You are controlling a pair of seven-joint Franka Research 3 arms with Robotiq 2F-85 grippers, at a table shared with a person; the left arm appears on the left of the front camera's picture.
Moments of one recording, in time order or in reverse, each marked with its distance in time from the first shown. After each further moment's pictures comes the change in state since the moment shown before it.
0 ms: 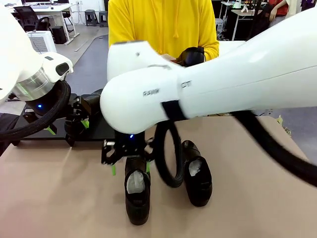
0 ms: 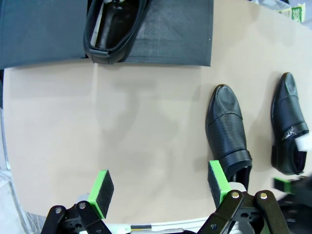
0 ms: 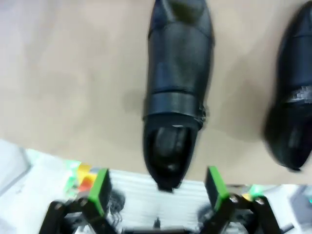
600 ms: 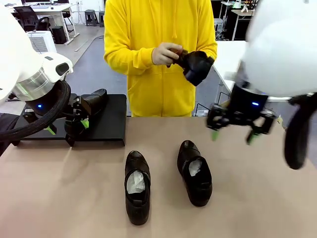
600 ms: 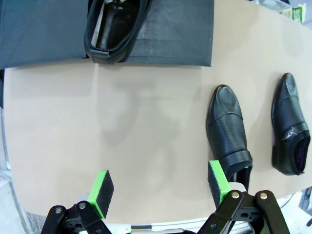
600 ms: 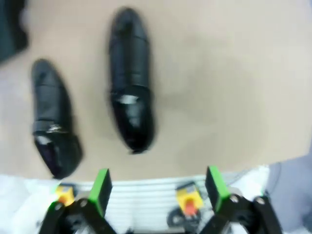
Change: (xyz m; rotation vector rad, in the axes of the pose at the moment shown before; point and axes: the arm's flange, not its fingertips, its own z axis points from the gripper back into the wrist) left arm 0.000 0.000 0.000 0.002 -0.001 0.000; right arm -0.041 -0.263 0.083 0.007 -0.140 -0.288
